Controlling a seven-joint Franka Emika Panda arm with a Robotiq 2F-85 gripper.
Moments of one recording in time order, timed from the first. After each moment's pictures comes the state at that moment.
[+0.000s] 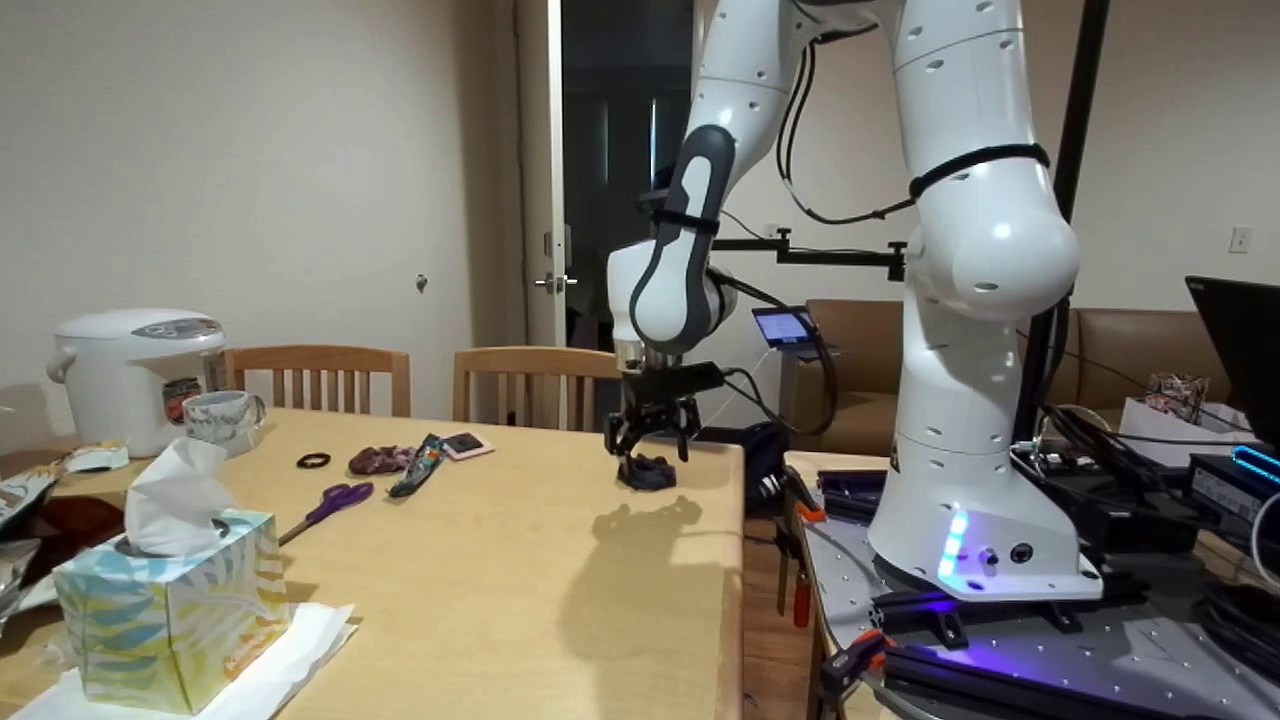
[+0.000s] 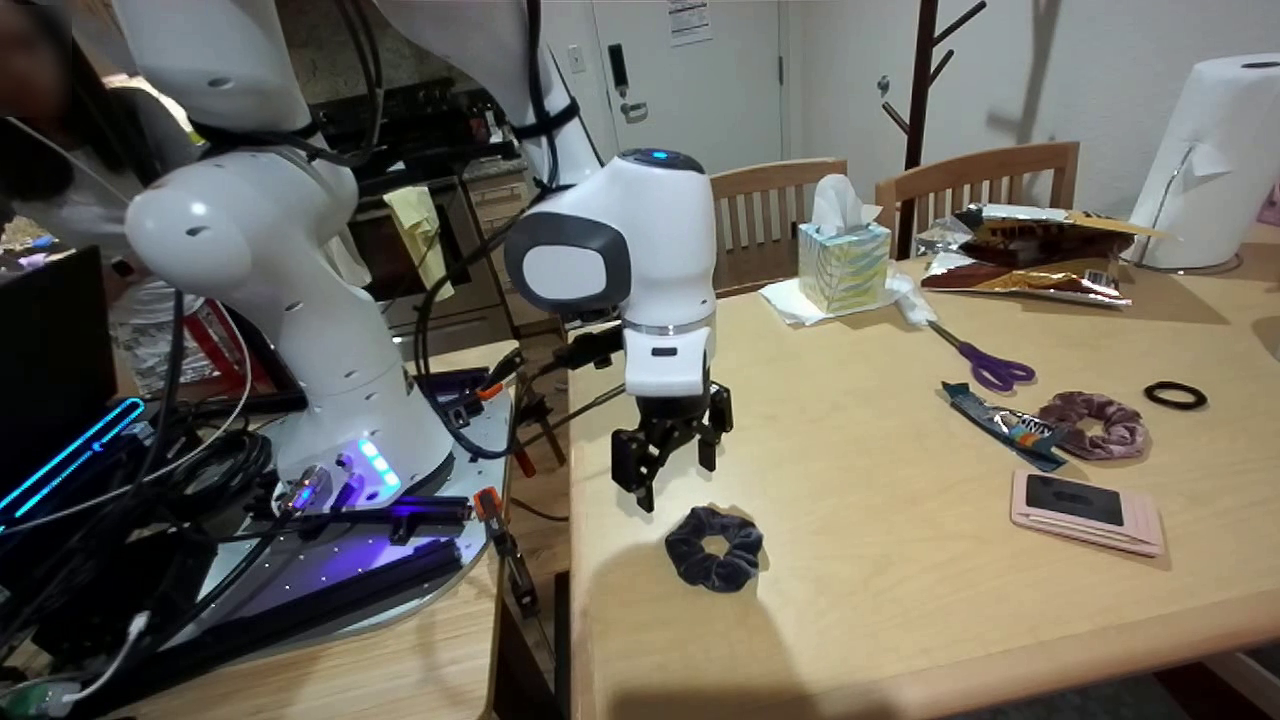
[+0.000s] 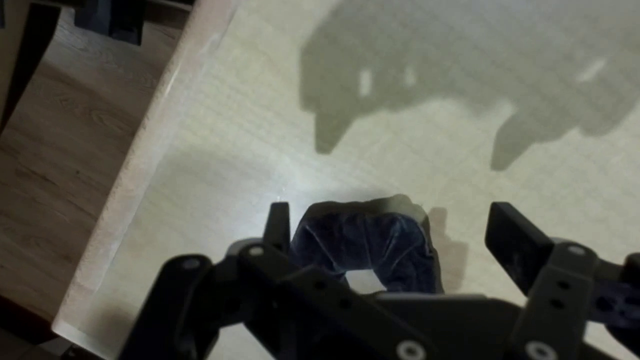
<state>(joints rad) -0.12 0.23 -0.29 -2.70 -0.10 2.85 0.74</state>
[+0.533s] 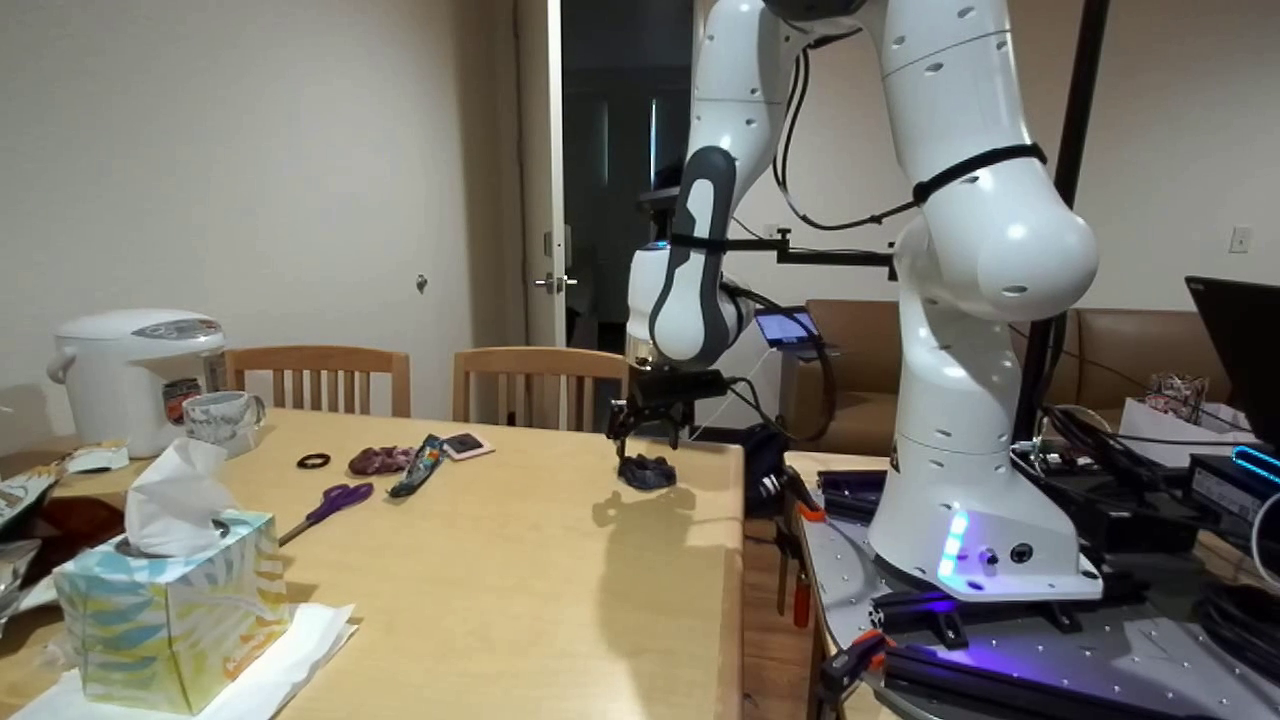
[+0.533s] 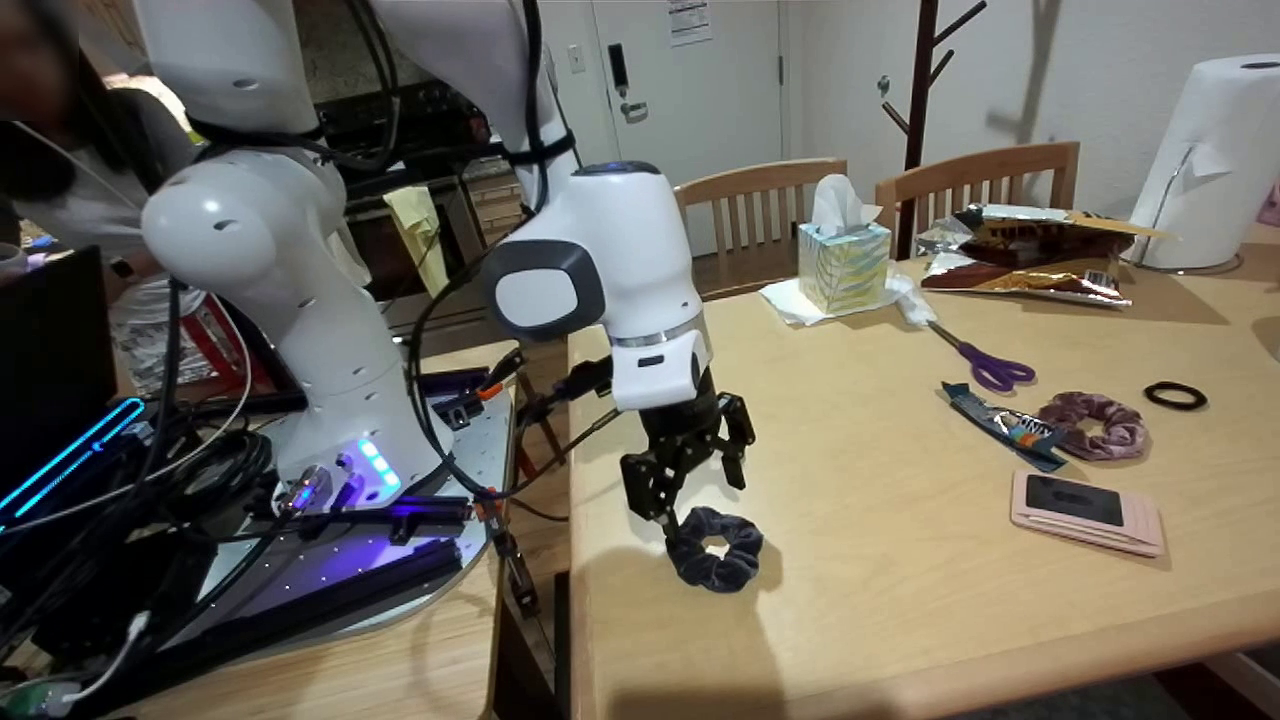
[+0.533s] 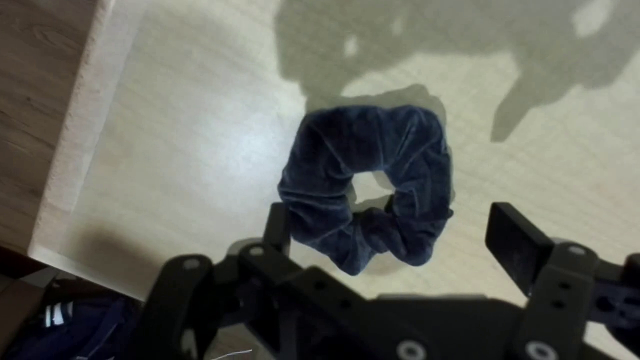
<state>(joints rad) 0.04 0.29 -0.50 -2.74 -0.11 3.14 0.72</state>
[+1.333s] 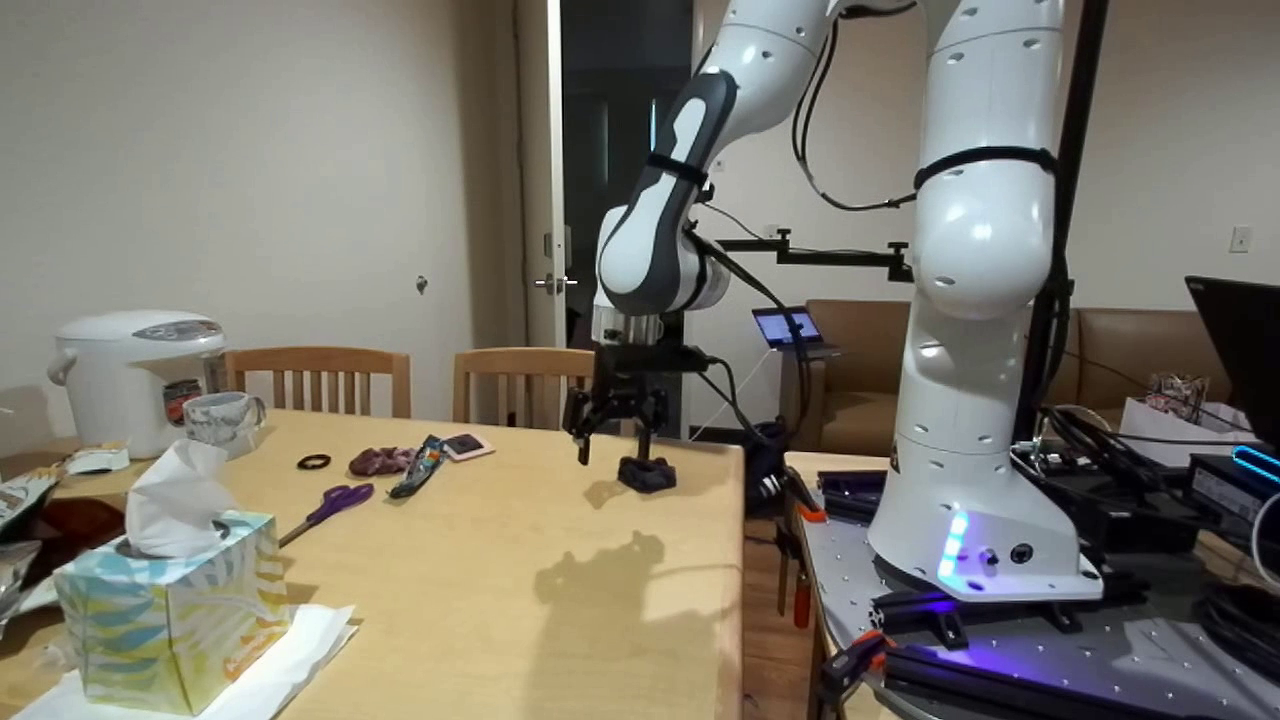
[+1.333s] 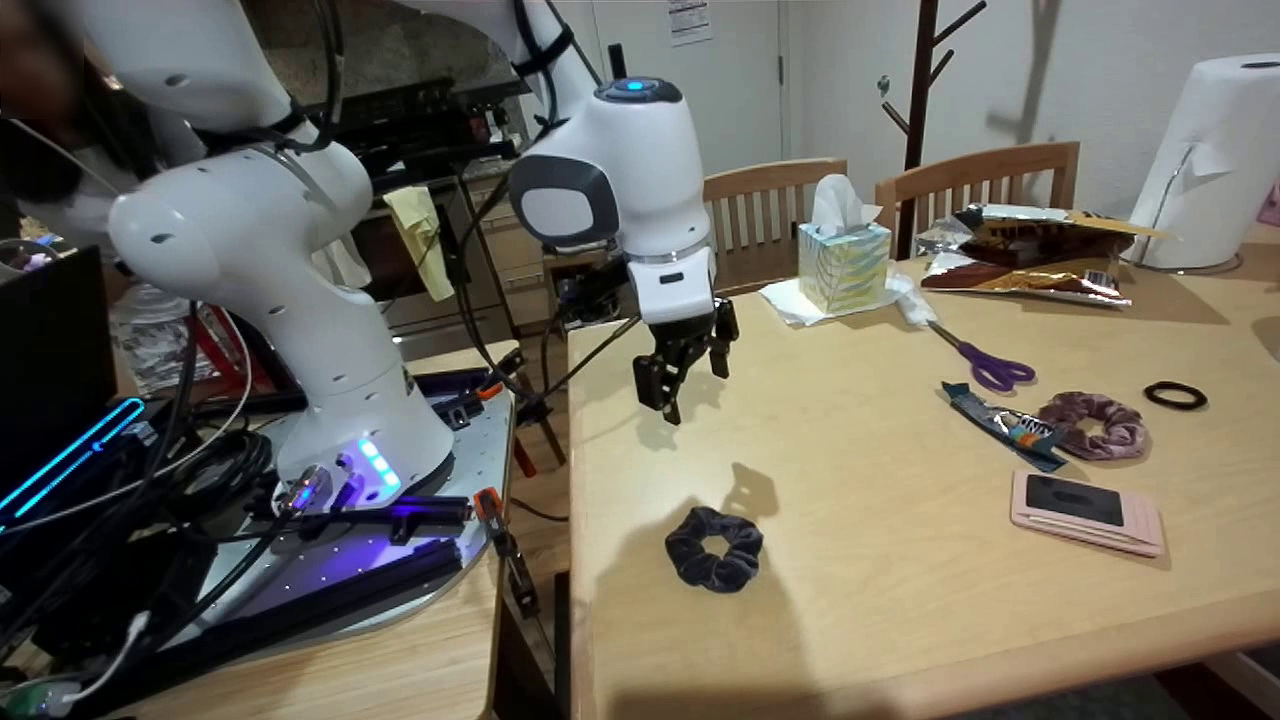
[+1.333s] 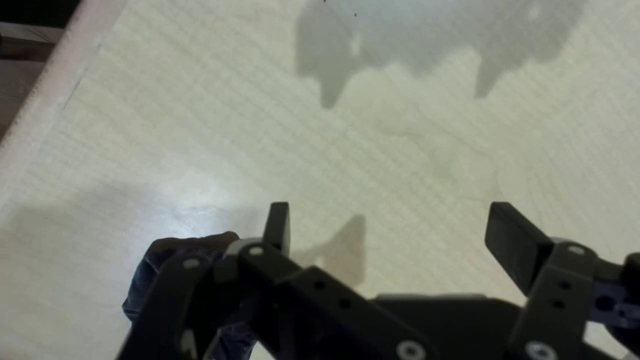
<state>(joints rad) -0.35 0.06 0.14 -2.74 0.30 2.83 0.46</state>
